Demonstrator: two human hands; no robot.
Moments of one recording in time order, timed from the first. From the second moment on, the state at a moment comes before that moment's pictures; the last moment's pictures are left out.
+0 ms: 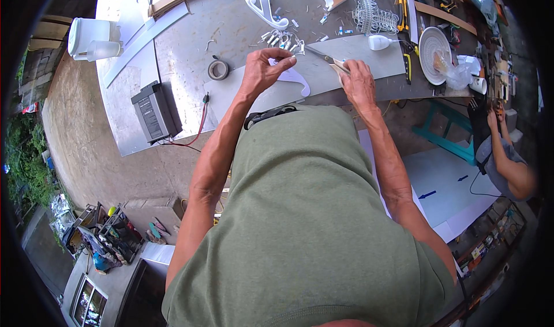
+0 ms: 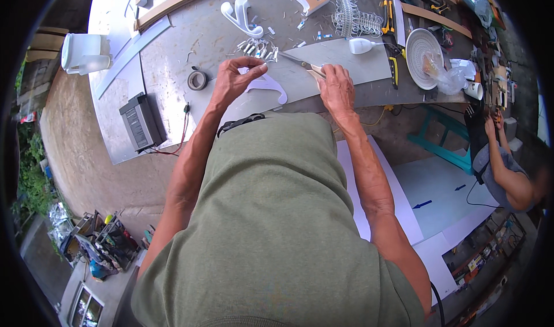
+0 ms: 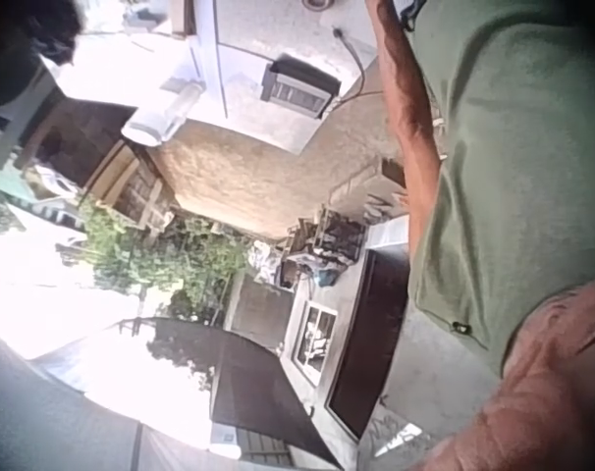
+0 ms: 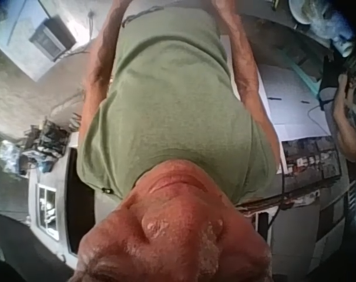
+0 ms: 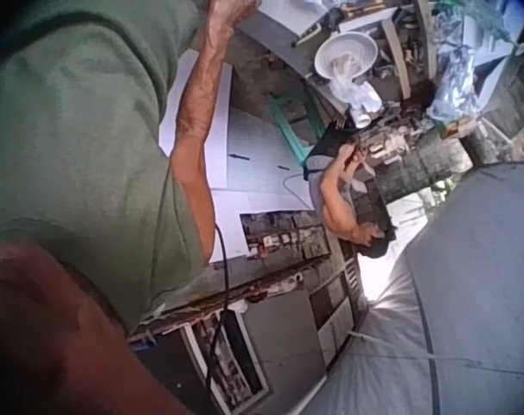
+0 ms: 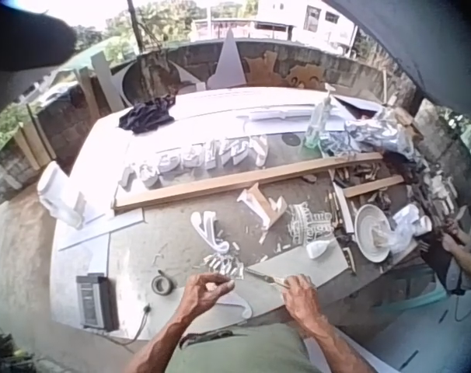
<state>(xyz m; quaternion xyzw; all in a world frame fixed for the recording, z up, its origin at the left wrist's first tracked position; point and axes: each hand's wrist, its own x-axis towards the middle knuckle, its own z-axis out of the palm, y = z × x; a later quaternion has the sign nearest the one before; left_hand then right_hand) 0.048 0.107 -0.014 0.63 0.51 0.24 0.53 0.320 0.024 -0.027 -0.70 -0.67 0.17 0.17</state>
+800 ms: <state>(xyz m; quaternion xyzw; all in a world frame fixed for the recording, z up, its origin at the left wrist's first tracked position) 0.036 0.123 0.015 0.45 0.44 0.39 0.68 0.309 0.007 0.048 -0.55 -0.50 0.63 0.24</state>
